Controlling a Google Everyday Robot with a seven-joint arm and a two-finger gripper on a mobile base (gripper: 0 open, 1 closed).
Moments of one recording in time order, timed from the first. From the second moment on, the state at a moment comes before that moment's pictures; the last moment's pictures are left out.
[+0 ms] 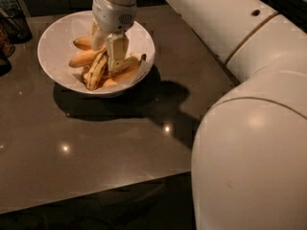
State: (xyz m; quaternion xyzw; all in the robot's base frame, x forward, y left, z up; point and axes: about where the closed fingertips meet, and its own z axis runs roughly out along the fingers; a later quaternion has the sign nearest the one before) arm 0.608 0.107 0.929 -0.88 0.43 0.05 0.17
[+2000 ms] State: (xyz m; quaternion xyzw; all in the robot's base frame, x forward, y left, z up) arm 0.597 0.105 0.965 -0.87 0.45 0.03 0.19
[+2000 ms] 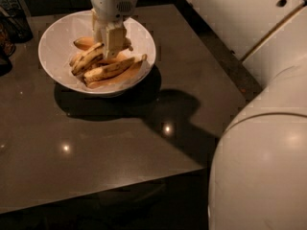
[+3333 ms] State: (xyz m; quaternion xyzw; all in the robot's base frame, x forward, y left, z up) arm 0.518 0.073 0.981 -0.83 0.51 0.06 0.21
